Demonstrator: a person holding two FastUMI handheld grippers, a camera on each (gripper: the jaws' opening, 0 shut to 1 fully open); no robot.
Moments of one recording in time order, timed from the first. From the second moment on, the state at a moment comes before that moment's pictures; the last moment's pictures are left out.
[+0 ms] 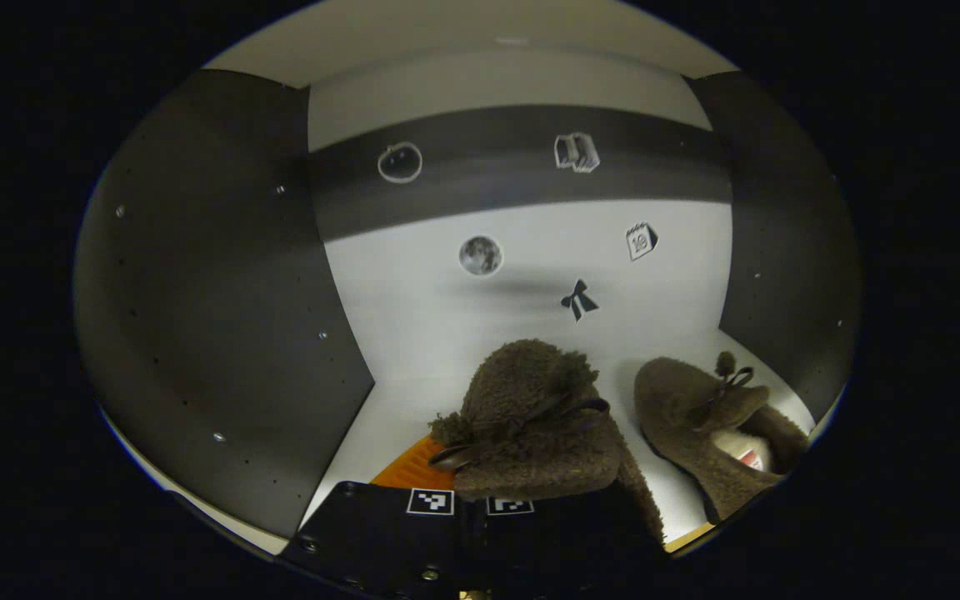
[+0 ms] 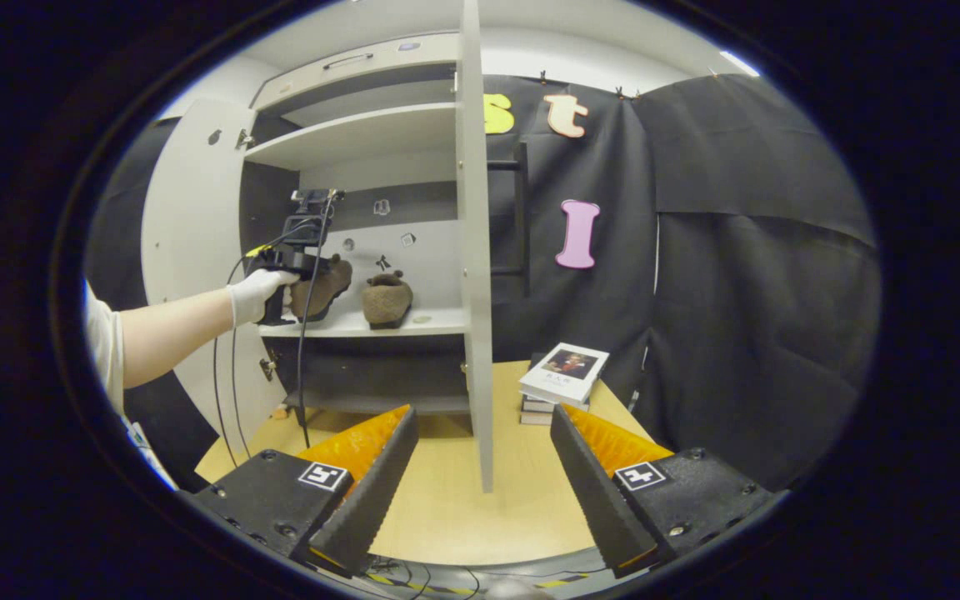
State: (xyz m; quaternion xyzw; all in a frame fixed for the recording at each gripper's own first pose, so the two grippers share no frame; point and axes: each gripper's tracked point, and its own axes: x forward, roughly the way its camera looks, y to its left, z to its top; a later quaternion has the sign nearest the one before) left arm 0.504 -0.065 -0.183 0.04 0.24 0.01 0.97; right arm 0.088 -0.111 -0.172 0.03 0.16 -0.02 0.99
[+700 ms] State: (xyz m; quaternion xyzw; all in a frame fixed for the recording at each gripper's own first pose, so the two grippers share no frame) left arm 0.493 -0.061 -0.198 0.05 0.31 -0.01 0.95; right arm 0.090 -0.109 -0.180 0.05 0.18 -0.02 0.98
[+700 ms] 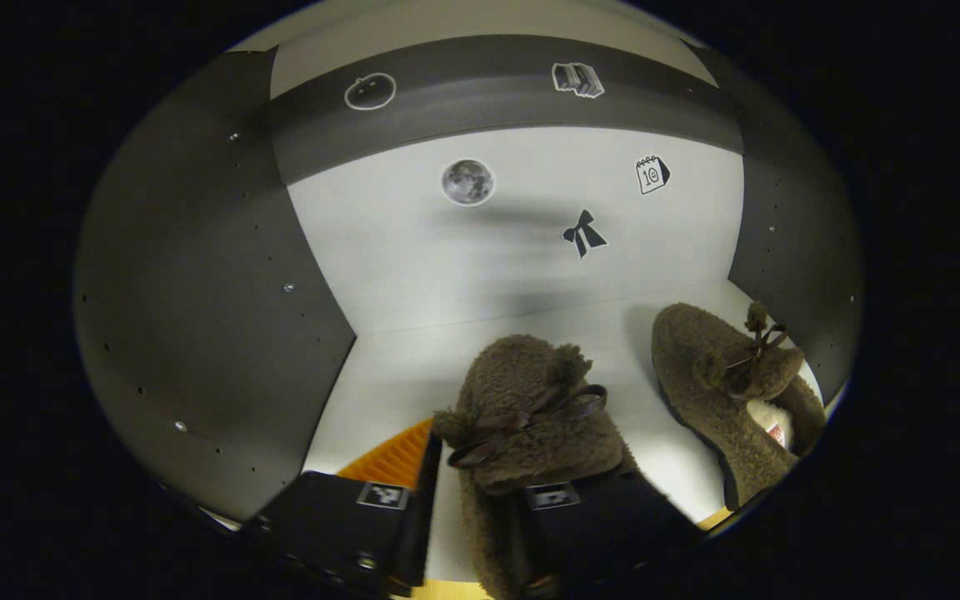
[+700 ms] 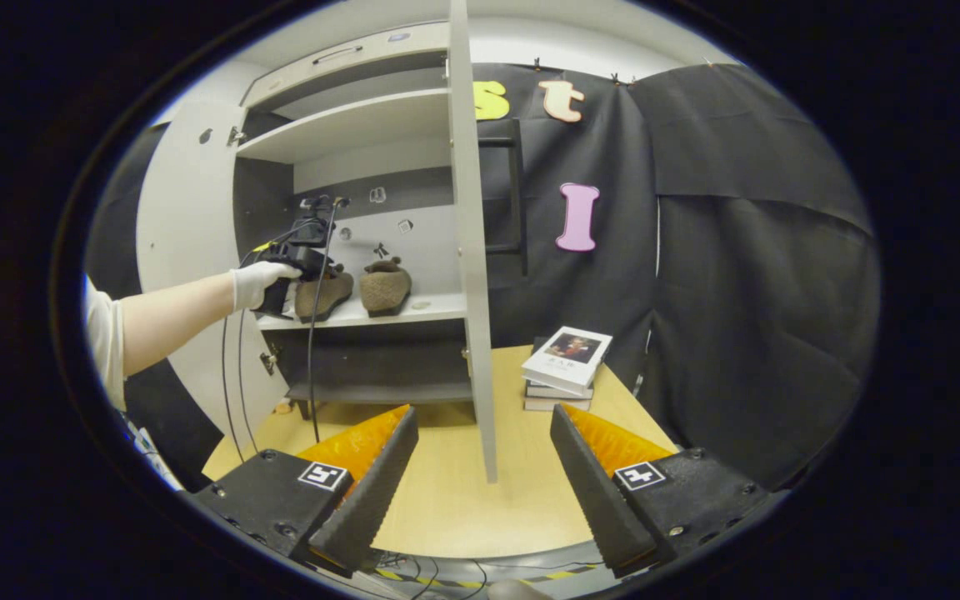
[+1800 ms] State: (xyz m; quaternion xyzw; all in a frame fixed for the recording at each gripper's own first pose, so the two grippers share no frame) left arm 0.303 -0.071 -0.032 0.04 0.10 -0.05 0.99; right arm 0.078 -0.084 -0.155 0.03 0.15 0.02 0.99
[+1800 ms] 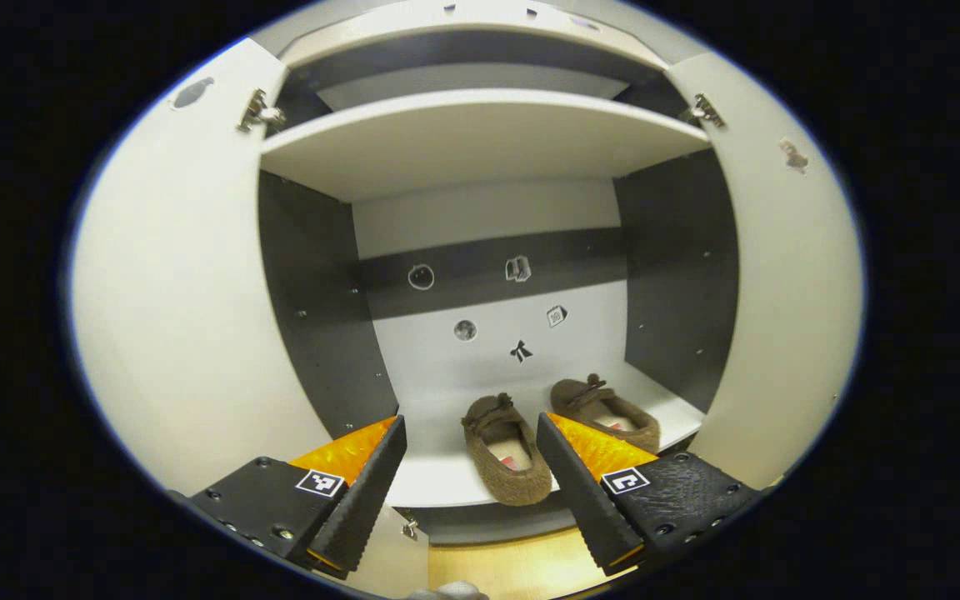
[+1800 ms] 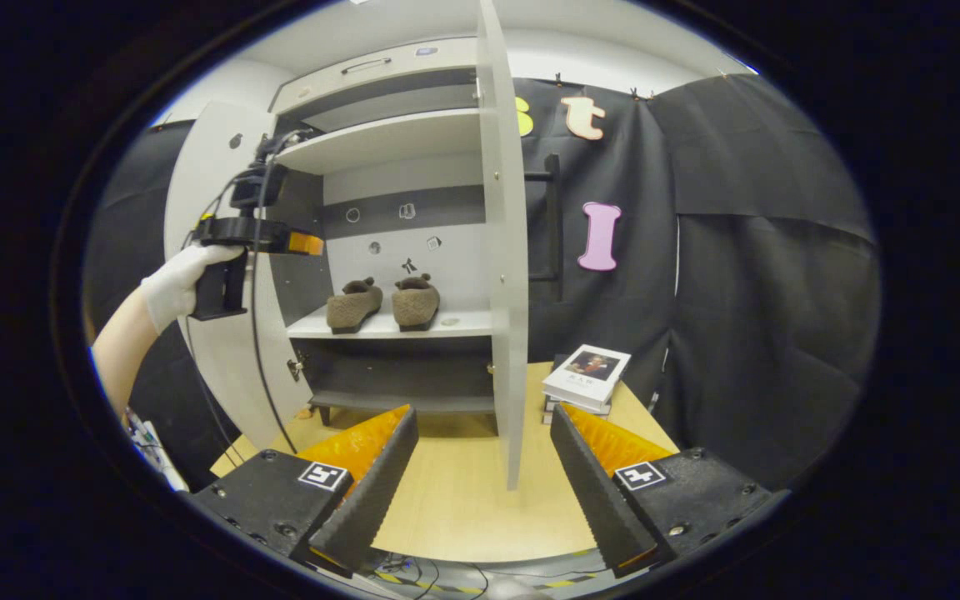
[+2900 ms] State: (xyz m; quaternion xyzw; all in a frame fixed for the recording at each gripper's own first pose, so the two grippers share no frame) left arm 0.062 -0.019 -0.088 0.00 0.06 0.04 1.00; right arm 0.092 -0.044 -0.118 0.01 0.11 0.05 0.99
